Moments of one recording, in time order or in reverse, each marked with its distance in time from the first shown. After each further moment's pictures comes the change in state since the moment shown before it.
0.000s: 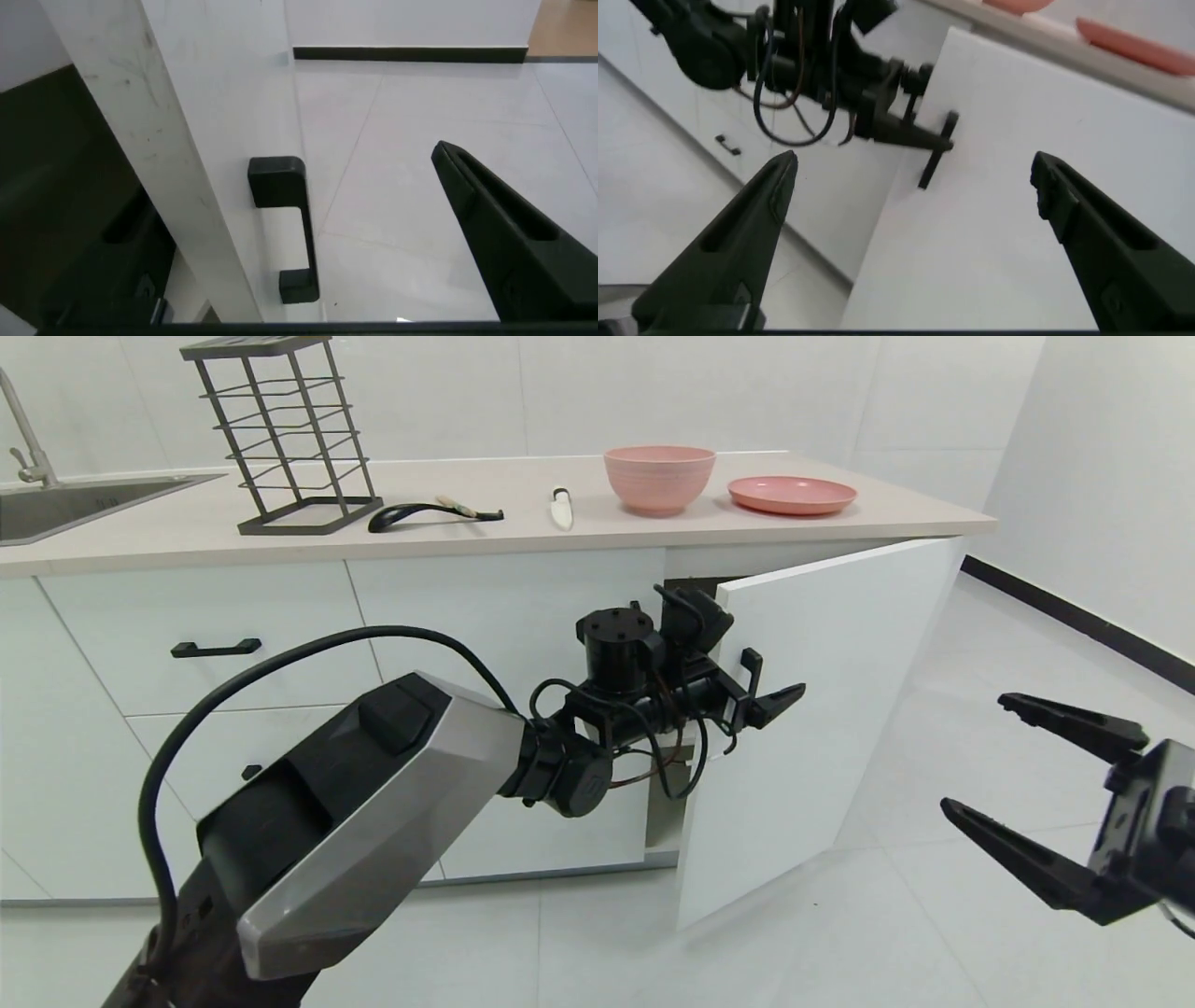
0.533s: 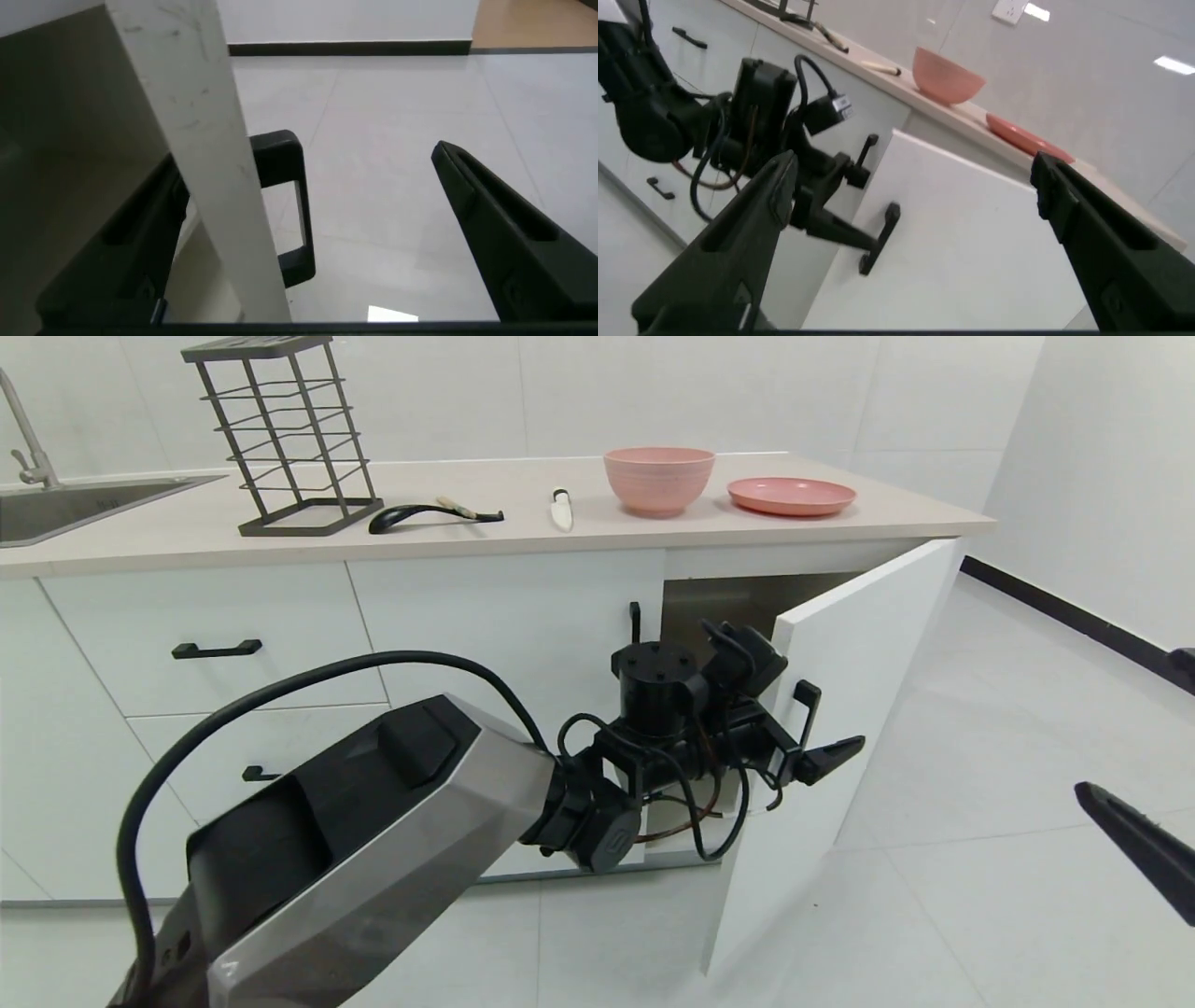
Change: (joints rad) left arm -0.105 -0.040 0.128 -0.064 0.003 -0.006; right arm -0.078 -0.276 0.014 0.009 0.000 0.008
